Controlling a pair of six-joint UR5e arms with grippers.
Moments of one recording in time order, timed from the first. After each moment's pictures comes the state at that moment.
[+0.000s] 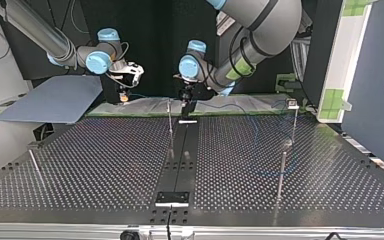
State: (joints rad) left arm -0.58 -2.50 -1.53 -2.48 -1.85 -2.05; right arm 1.89 -0.83 1.76 -0.55 1.52 1.56
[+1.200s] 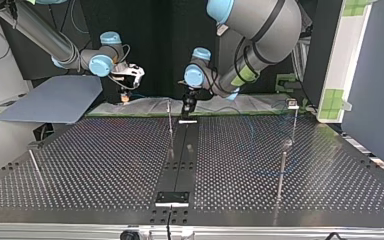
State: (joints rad) left arm -0.52 -2.55 -1.47 -2.52 -1.78 -2.08; right arm 1.89 -0.76 1.72 -0.55 1.53 1.56
